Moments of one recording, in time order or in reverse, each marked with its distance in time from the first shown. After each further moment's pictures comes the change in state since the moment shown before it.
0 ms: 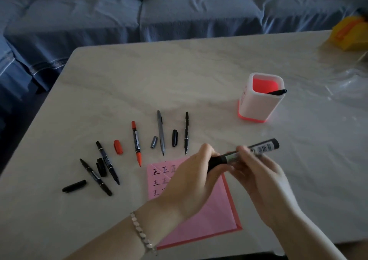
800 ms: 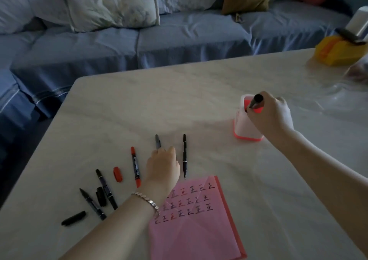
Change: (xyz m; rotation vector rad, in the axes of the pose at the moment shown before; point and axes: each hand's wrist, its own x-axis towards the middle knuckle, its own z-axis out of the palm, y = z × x) left_hand 0.063 -0.074 -0.027 0.854 0.000 -0.370; right_hand 0.144 -0.091 -0.013 -1.319 0.471 -0.581
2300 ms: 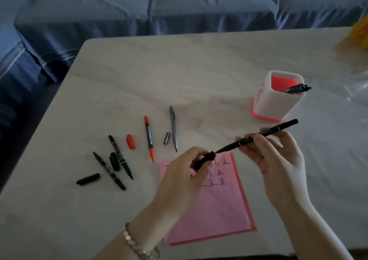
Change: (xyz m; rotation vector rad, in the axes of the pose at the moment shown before) left_hand -0.094 0.012 -0.032 -1.039 -0.062 0.035; right_hand -0.156 -0.034 -0.005 1.272 -0.242 0.252
